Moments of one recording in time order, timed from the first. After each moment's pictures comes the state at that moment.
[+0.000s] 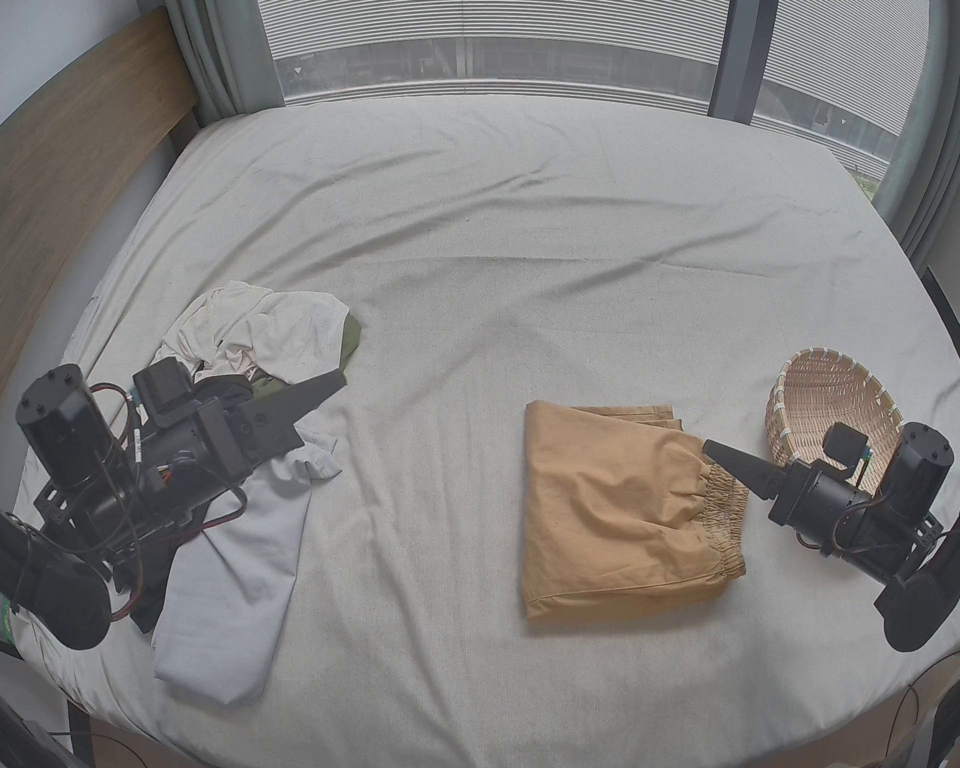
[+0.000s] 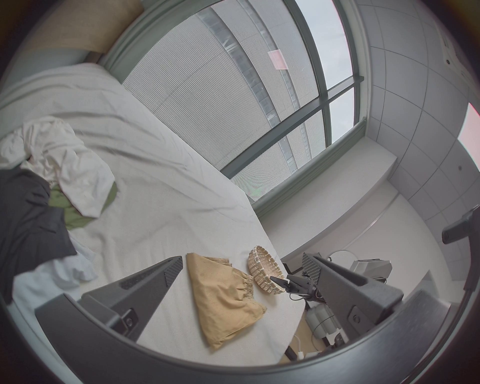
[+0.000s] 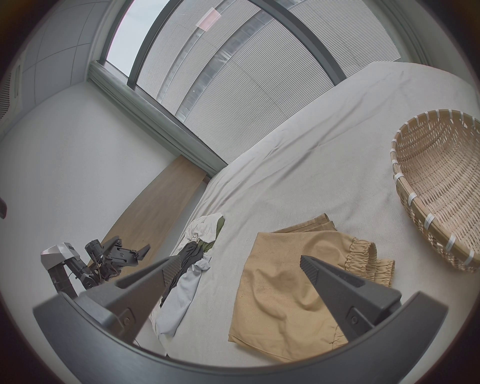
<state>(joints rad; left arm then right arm) -0.22 1.66 -0.43 -1.34 -0.61 -0.63 0.22 1.81 -0.24 -1.54 0.44 0.55</state>
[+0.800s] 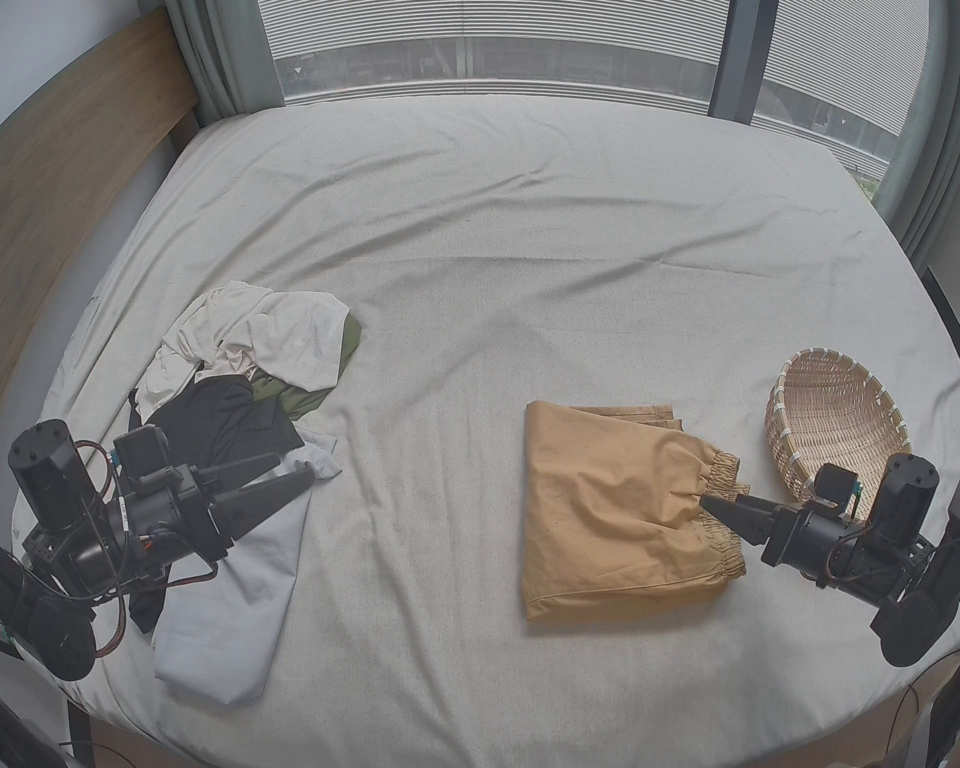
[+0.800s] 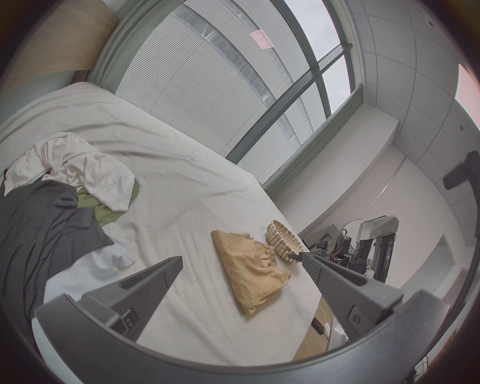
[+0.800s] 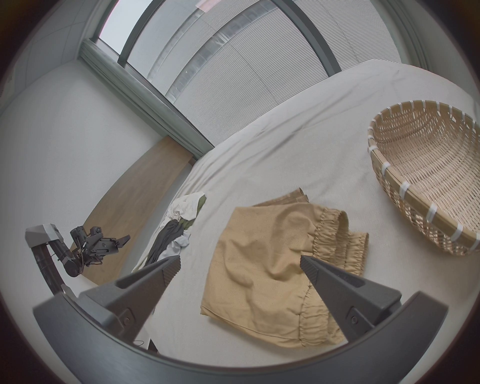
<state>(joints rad) -0.12 1.68 -0.26 -1.36 -0.73 -0.39 0.18 1.89 -0.14 -1.54 0.43 0.43</state>
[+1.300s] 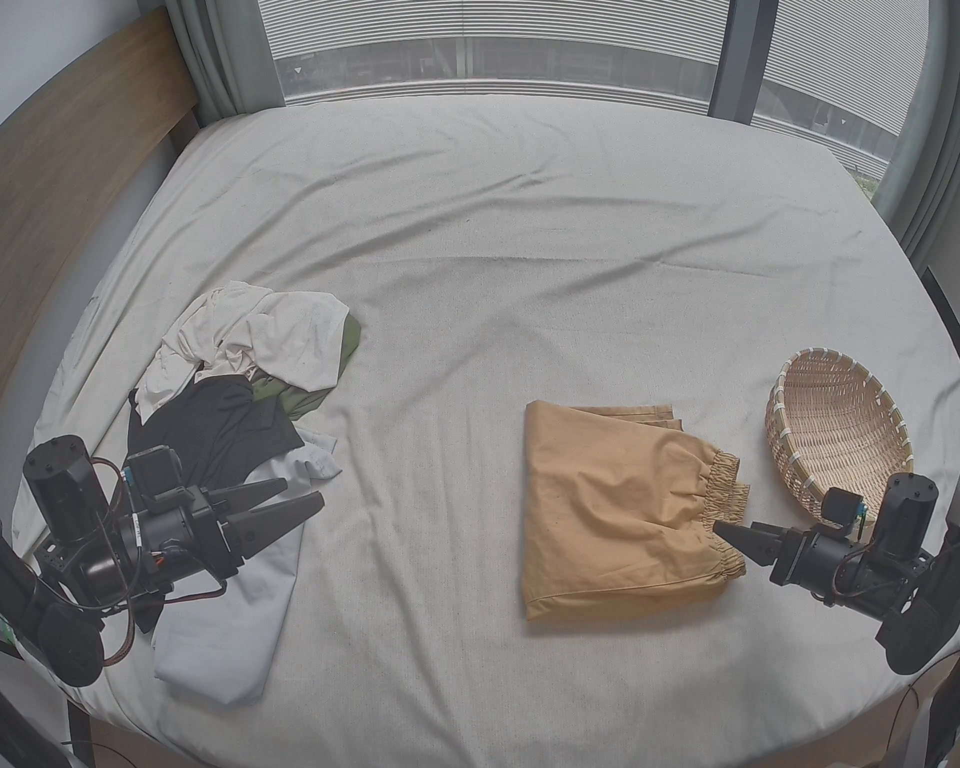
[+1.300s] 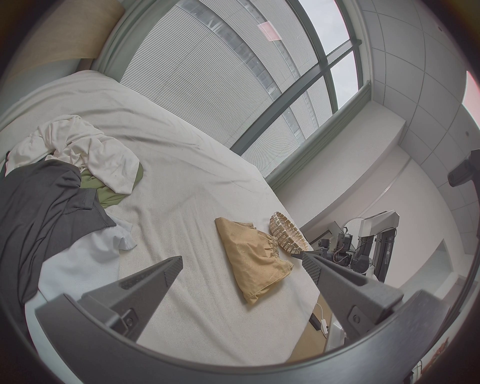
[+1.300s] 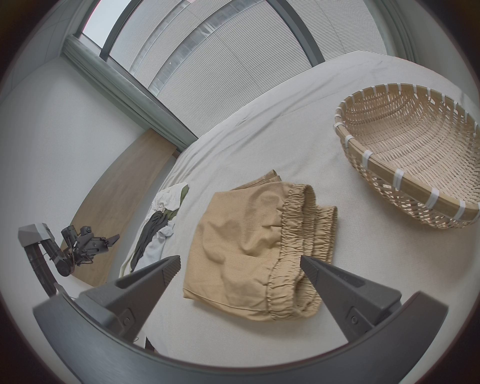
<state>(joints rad) -0.12 1.72 -0.23 -1.37 -0.73 -0.38 0.11 1.93 -0.07 -1.54 0.42 0.38</state>
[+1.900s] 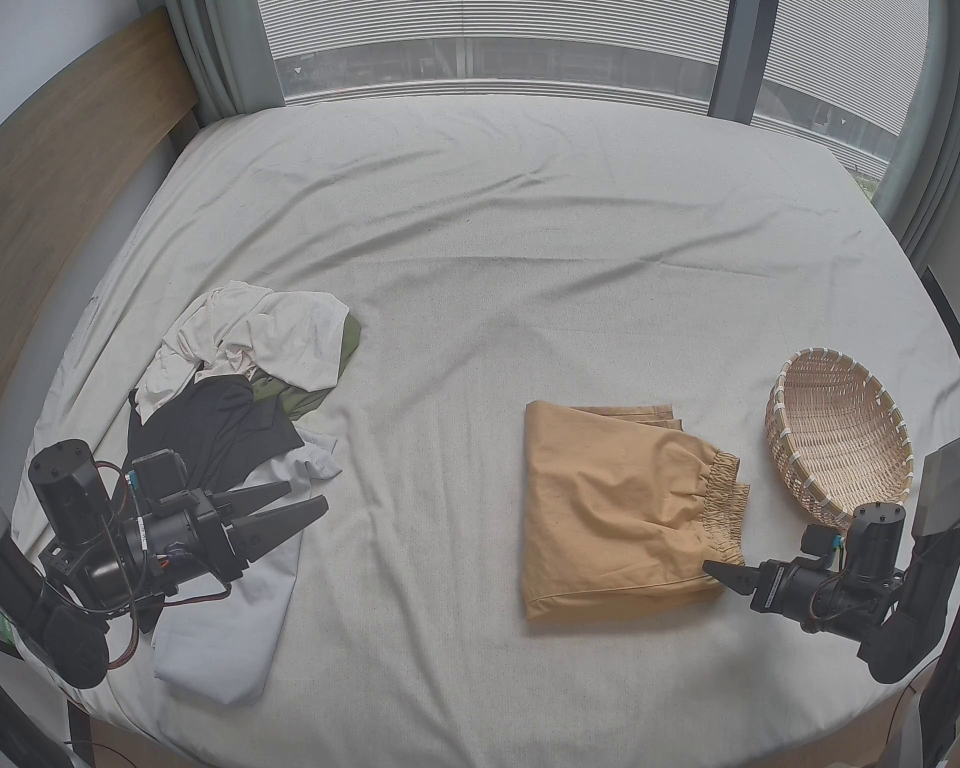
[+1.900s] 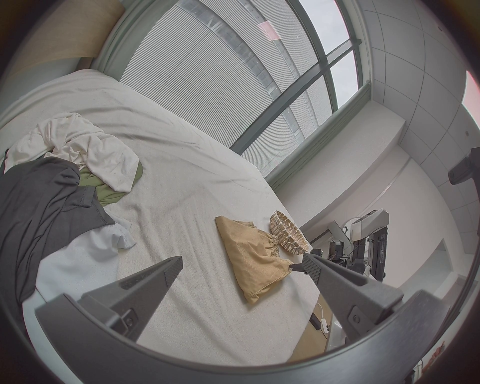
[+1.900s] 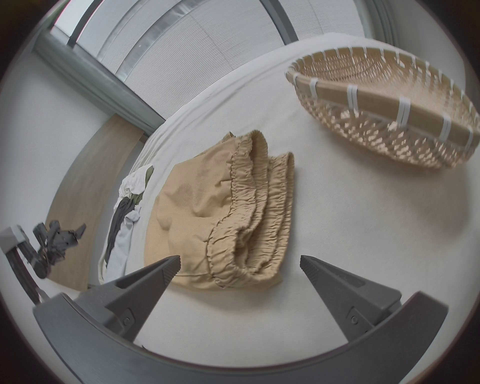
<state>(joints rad) -0.13 1.75 -0.22 -1.41 -0.73 -0.38 0.15 2.08 -0.05 -1.54 0.30 0.47</state>
